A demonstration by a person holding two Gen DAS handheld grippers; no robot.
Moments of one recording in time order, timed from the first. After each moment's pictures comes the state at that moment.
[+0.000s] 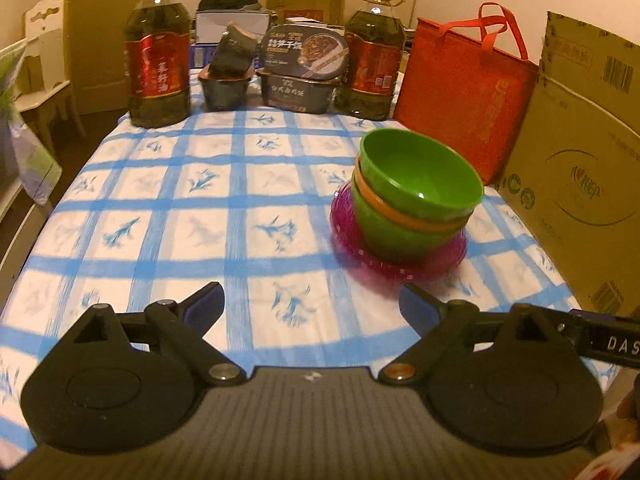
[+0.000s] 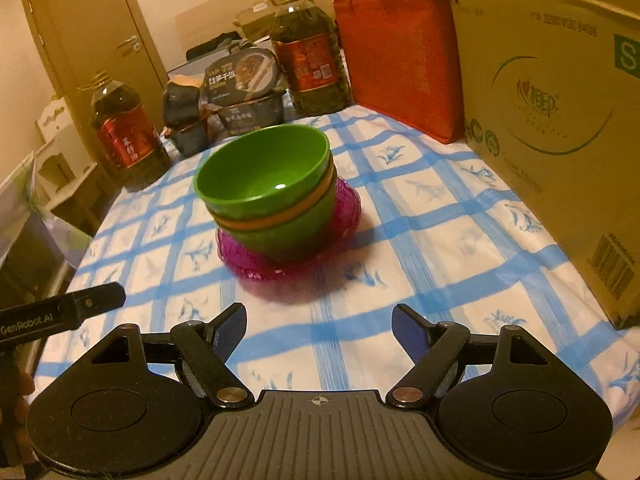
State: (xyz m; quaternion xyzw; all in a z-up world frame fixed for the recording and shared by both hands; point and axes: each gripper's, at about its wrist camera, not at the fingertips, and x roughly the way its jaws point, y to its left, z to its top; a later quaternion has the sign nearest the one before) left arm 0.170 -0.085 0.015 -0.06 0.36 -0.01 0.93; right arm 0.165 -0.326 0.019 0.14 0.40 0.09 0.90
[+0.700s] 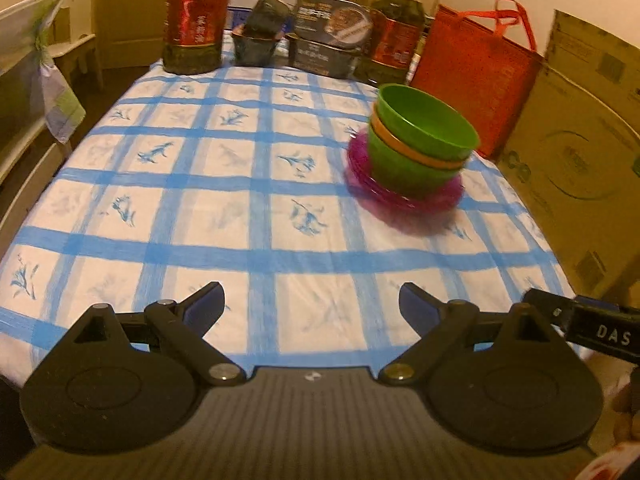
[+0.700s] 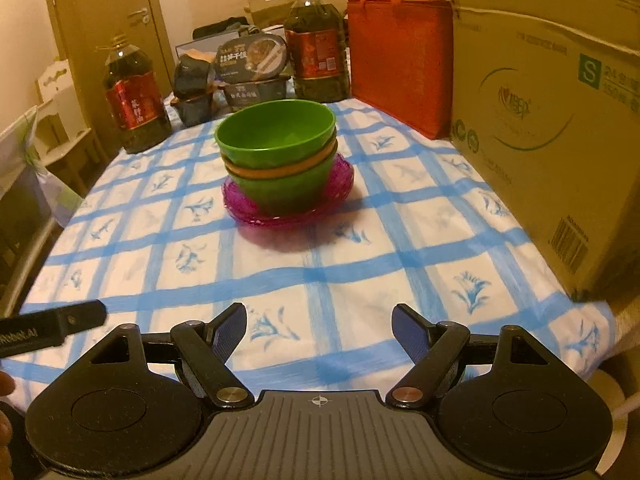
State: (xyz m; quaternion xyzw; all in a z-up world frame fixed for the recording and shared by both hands) left arm 0.087 -0.075 0.007 -0.10 0.40 0.01 0.91; right arm 0.098 -0.304 0.029 0.07 0.41 0.07 0.91
